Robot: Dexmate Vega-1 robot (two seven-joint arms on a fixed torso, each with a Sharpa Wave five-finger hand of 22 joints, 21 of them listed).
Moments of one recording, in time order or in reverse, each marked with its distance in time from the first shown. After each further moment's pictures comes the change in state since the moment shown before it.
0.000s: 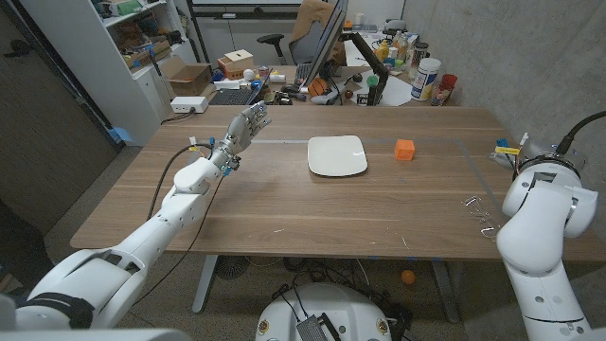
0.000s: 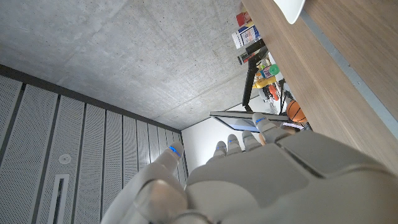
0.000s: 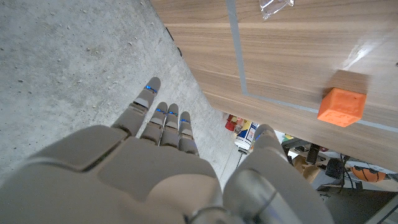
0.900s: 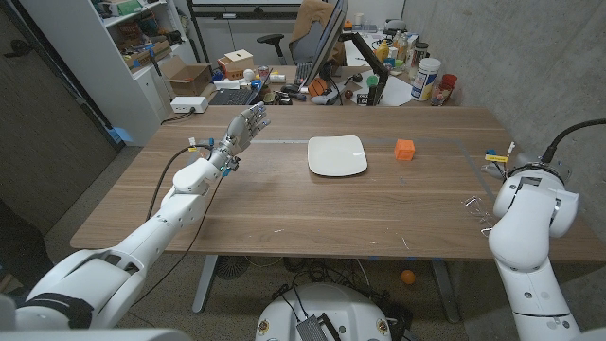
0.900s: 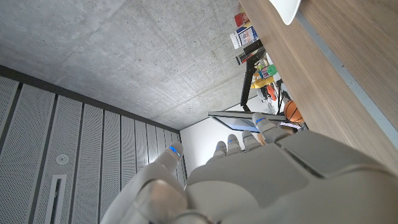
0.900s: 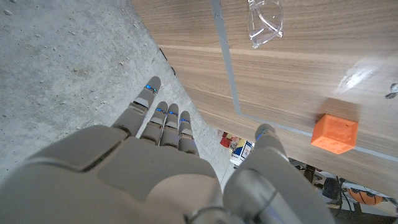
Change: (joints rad) left arm 0.002 0.003 -0.001 0.003 0.000 0.005 -0.001; left_hand 0.000 0.000 0.000 0.000 0.000 0.000 0.000 0.000 0.000 0.000 0.000 0.000 0.000 0.000 0.000 0.000 0.000 0.000 0.000 0.000 0.000; right arm 0.011 0.014 -0.001 0.078 0.014 0.015 0.010; right_hand 0.007 -0.007 -0.004 -0.004 0.008 0.011 0.000 0.008 0.000 0.009 0.002 0.000 0.000 0.009 0.002 0.000 0.000 0.011 0.000 0.000 0.000
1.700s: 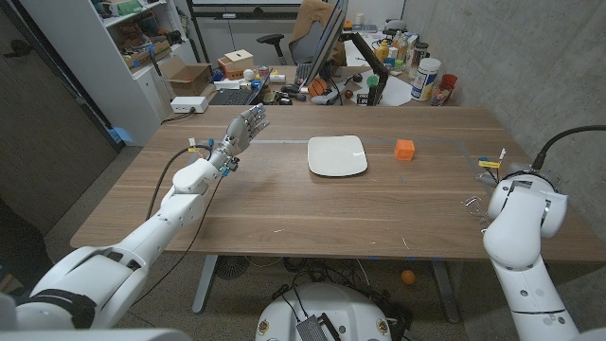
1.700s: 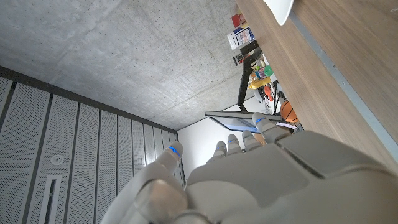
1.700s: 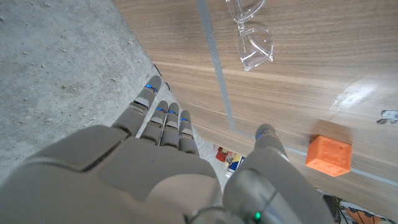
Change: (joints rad) left arm -0.022 -0.013 0.003 0.048 0.000 -0.004 -0.019; left_hand 0.000 0.000 0.000 0.000 0.000 0.000 0.000 0.000 0.000 0.000 0.000 0.000 0.000 0.000 0.000 0.000 0.000 0.000 0.000 0.000 0.000; right arm 0.010 -0.035 -0.021 0.056 0.010 -0.028 0.046; right_hand 0.000 0.000 -0.005 0.003 0.000 0.011 0.000 0.000 0.000 0.011 0.000 0.000 0.000 0.014 -0.003 0.000 0.000 0.012 -0.002 0.000 0.000
